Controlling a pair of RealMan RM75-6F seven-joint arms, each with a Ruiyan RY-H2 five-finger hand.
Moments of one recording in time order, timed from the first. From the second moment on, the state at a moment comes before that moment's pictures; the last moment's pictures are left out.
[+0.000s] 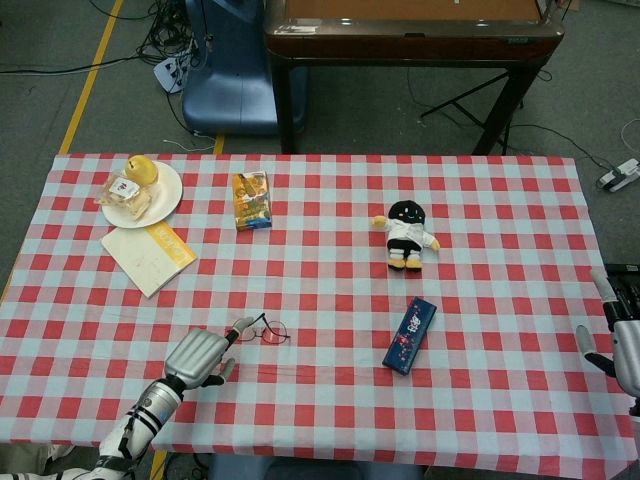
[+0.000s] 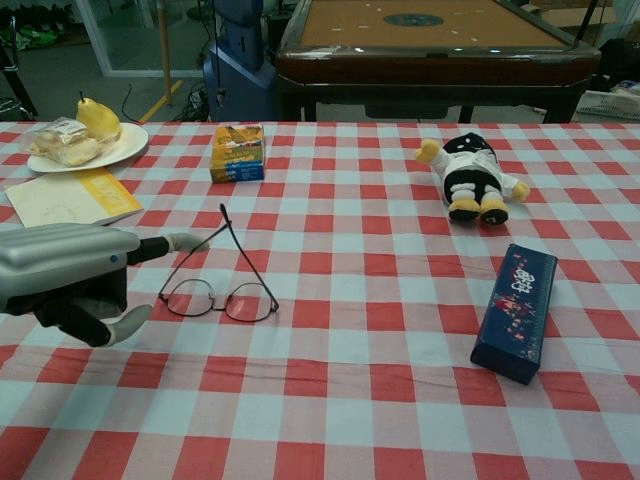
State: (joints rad) left arm -0.58 -1.36 -0.02 -1.94 1.06 0.99 0.64; right arm 0.03 -1.09 0.10 -1.55 -1.48 1.56 0.00
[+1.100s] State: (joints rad) left arm -0.65 -1.34 -0.06 -1.98 0.98 1.14 0.63; right arm 0.03 -1.12 0.10 -1.49 -1.48 1.55 0.05
